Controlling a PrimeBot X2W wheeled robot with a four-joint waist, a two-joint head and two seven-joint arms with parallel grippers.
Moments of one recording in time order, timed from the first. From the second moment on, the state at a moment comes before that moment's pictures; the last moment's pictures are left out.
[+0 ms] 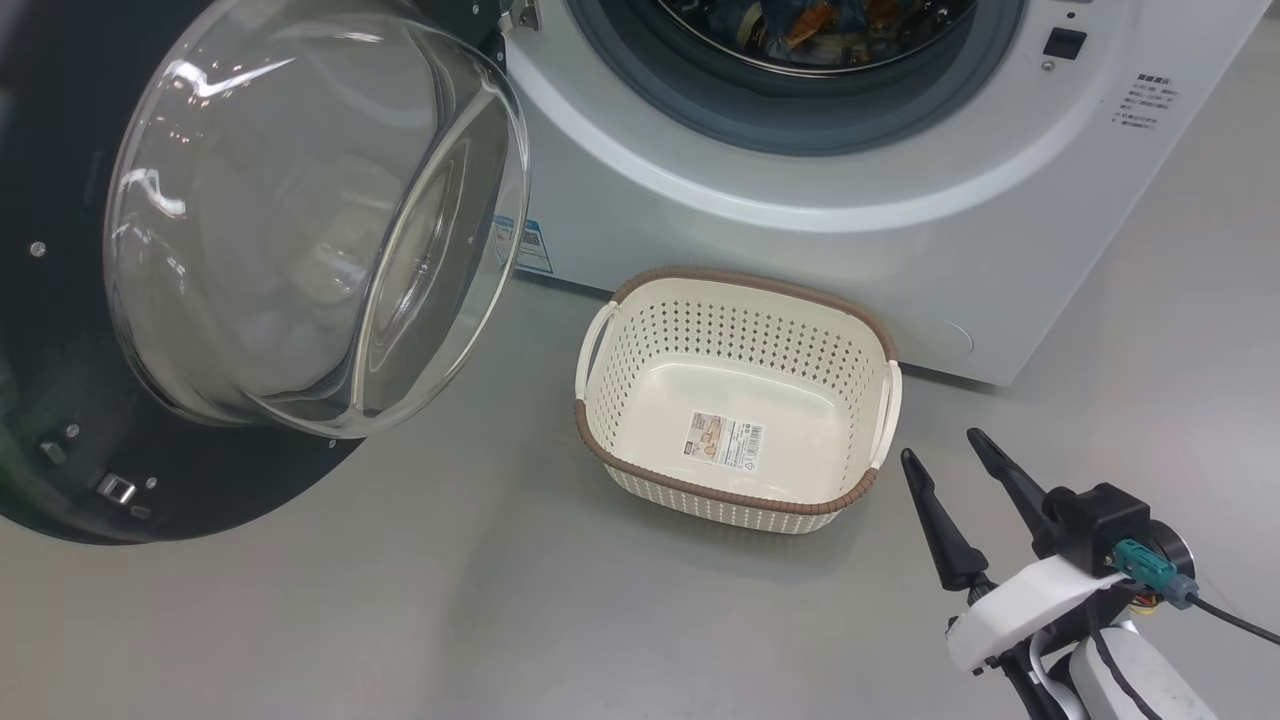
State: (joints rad) left arm -0.56 0.35 0.42 0.63 -1.67 -0.09 0.65; right arm -0.10 -0.20 0.30 0.31 0.30 0.12 -0.26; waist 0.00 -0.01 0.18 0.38
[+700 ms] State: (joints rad) left arm -0.47 0.32 0.37 0.47 -1.68 -0.11 0.79; right arm -0.09 -0.13 0.28 0.30 0.31 0.12 -0.26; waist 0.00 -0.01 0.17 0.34
